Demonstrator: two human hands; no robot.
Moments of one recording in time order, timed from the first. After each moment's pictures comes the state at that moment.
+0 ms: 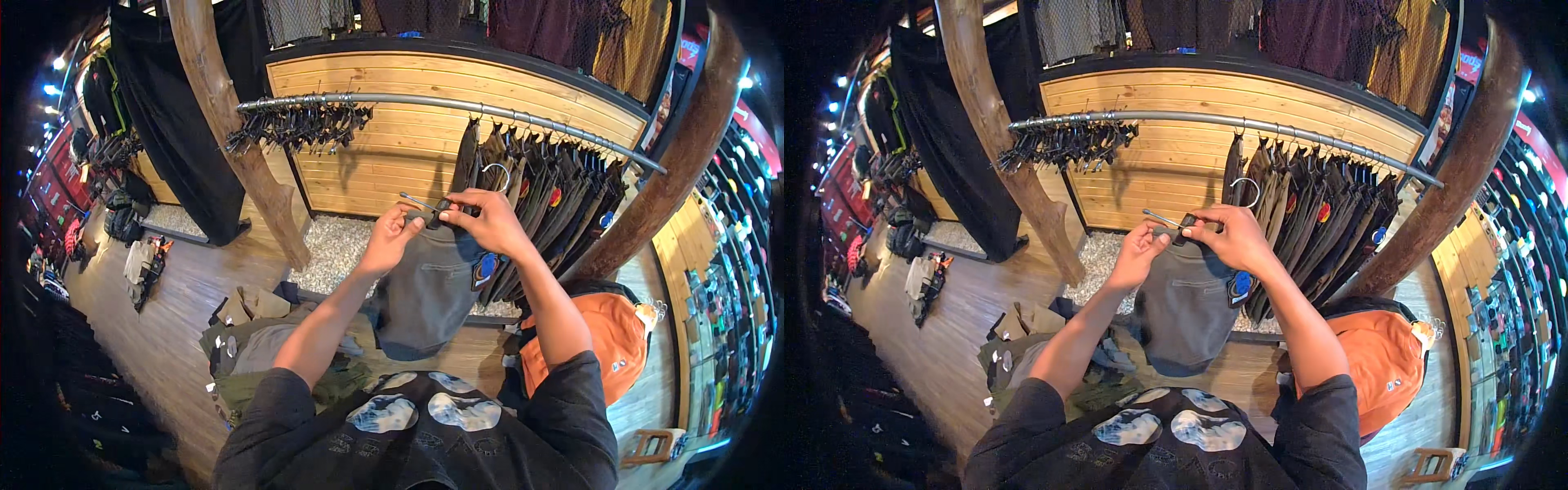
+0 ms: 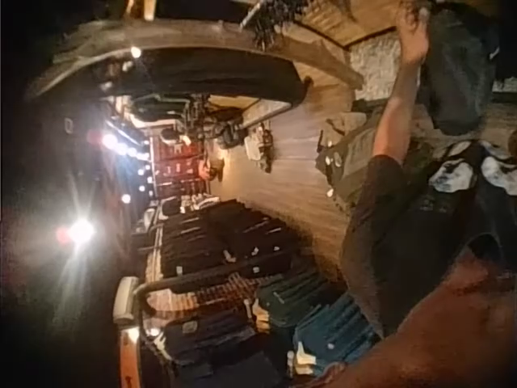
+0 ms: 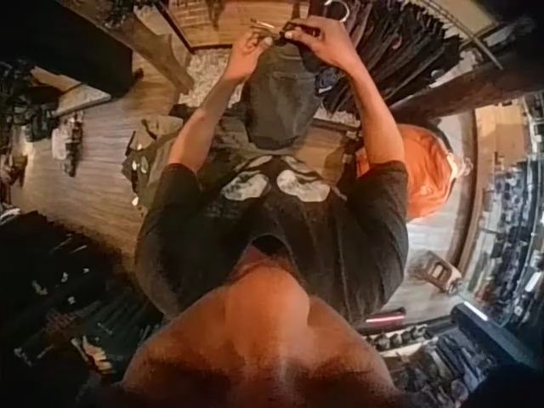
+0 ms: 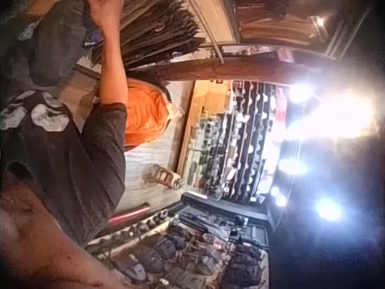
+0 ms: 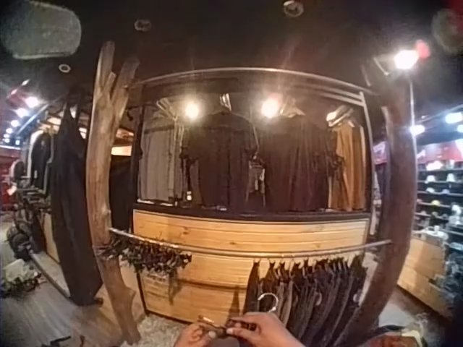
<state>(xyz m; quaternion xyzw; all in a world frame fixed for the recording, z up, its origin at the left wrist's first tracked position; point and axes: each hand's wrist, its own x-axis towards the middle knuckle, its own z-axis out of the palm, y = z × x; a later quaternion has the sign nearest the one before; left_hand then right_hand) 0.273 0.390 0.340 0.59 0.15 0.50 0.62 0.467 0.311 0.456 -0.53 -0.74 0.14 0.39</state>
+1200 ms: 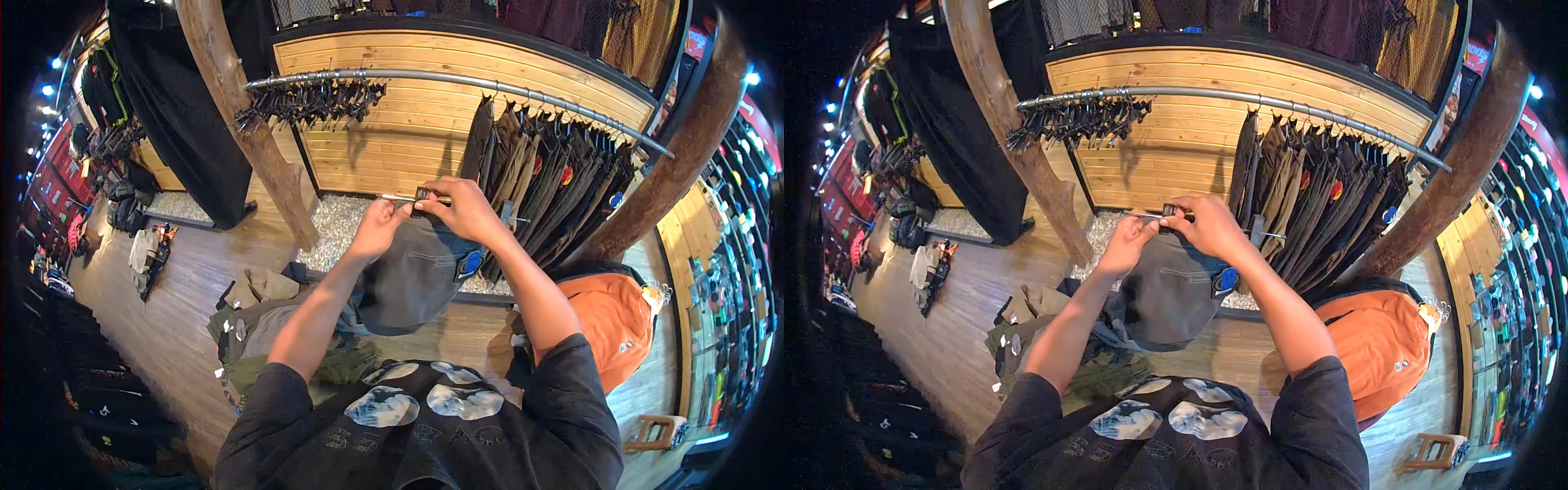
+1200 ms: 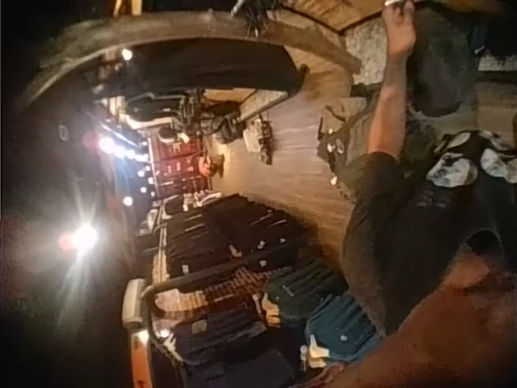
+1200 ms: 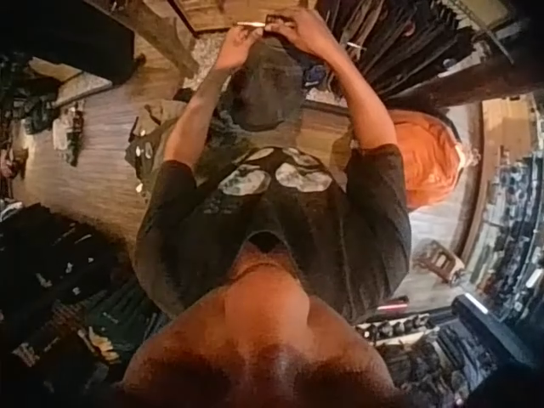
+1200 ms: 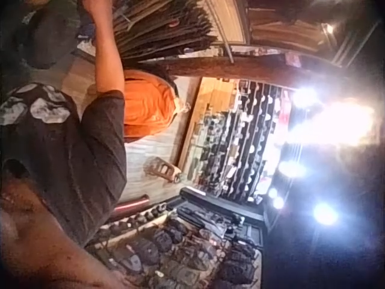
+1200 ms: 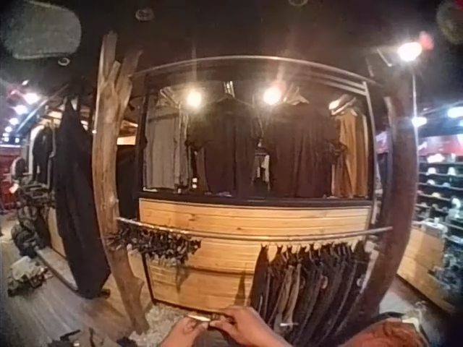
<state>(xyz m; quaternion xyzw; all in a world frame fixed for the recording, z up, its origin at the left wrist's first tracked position) 0.213 0.378 0.332 0.60 0.15 0.47 0.63 0.400 0.323 0.419 -0.49 -0.78 0.13 0.38</state>
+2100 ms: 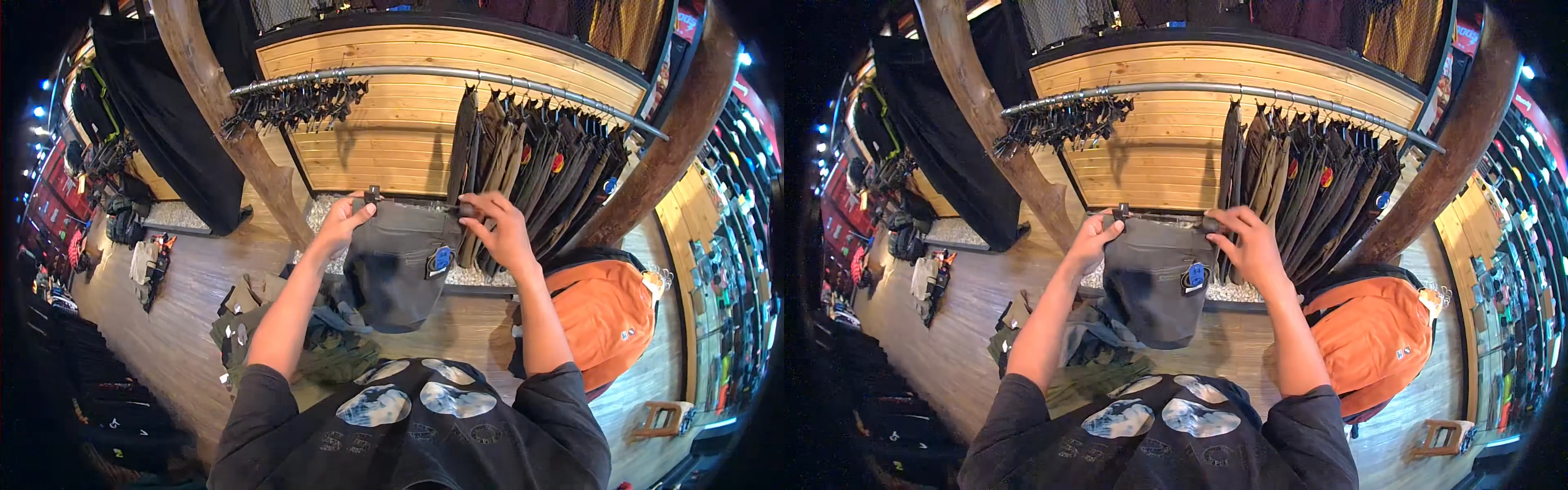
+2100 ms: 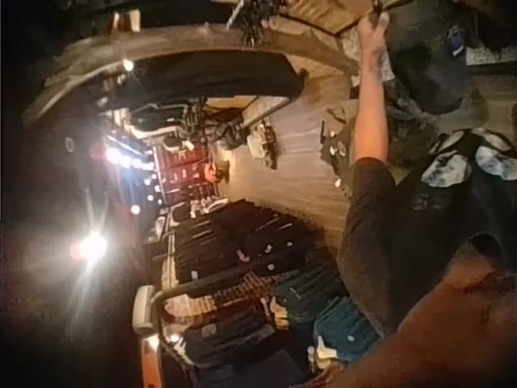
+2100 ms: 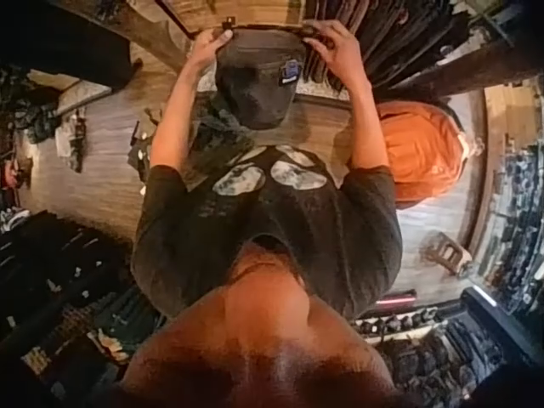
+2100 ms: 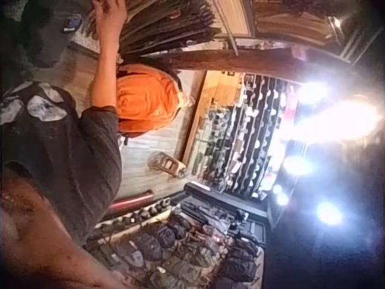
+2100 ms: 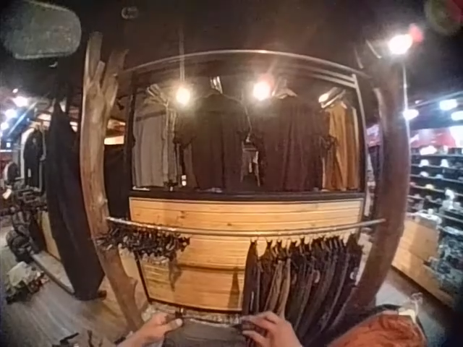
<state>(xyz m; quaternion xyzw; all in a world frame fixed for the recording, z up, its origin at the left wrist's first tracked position) 0.174 0.393 0.338 0.61 0.23 0.40 0.65 0.468 0.260 0.385 -0.48 -0.73 0.02 0.49</state>
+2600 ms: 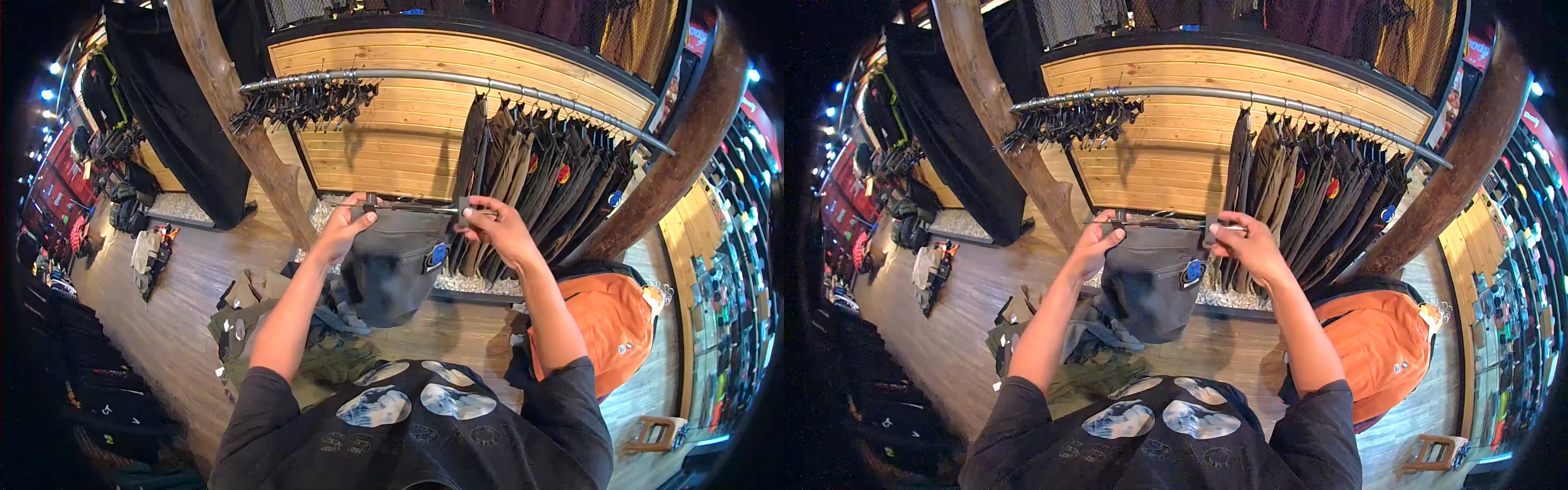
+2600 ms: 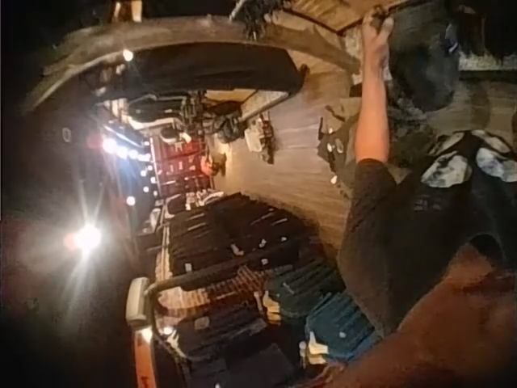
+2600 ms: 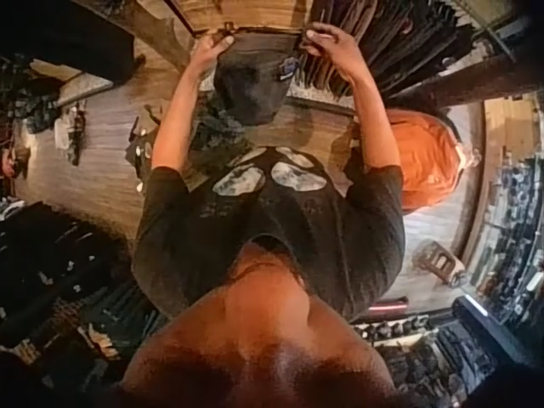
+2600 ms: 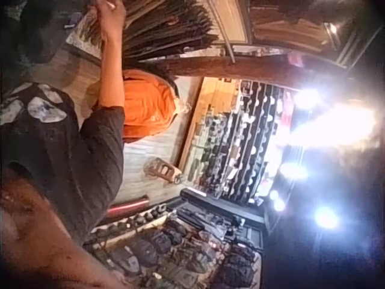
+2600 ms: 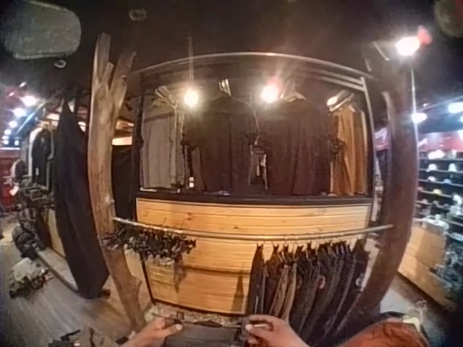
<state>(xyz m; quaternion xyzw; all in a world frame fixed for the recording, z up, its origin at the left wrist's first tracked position) 0.168 0.385 0.334 0.62 0.23 0.43 0.62 0.477 0.284 0.380 -0.51 -0.42 0.55 0.51</state>
